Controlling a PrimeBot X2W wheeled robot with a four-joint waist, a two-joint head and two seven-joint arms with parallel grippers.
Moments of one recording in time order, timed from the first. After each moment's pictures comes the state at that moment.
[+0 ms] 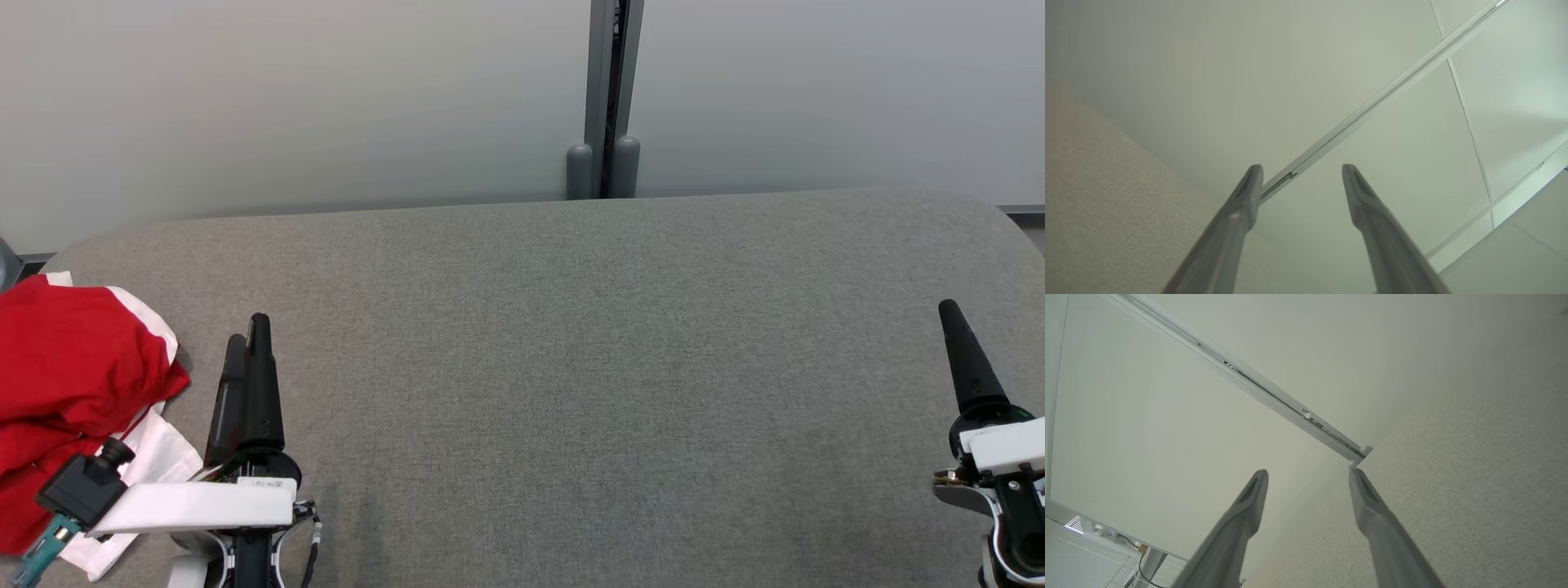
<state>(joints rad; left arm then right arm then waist) -0.08 0.08 -0.09 0.07 -1.09 -0.12 -0.22 -0.18 -0.07 -0.21 0.19 1.03 0.13 0.15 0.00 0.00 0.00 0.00</state>
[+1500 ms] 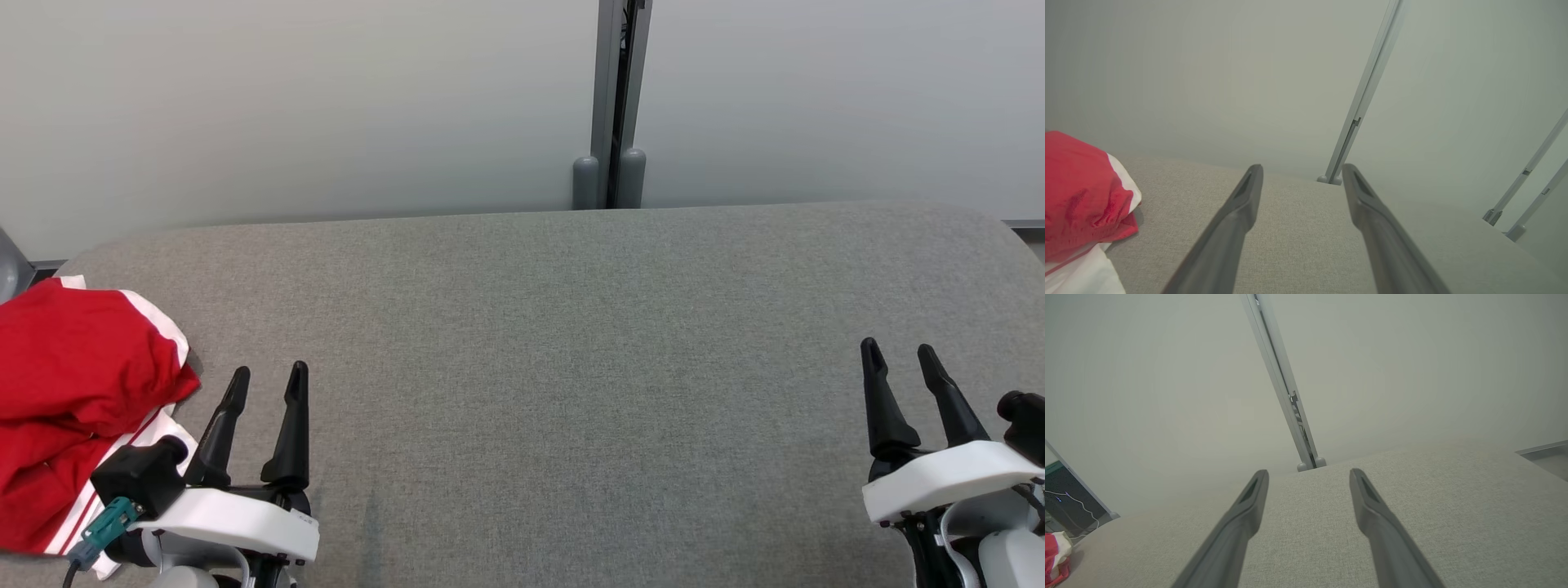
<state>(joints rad) -0.09 0.14 -0.09 0.24 -0.52 -0.10 -0.21 -0.15 -0.10 -0.04 0.24 0.43 0.13 -0.09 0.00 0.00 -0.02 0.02</state>
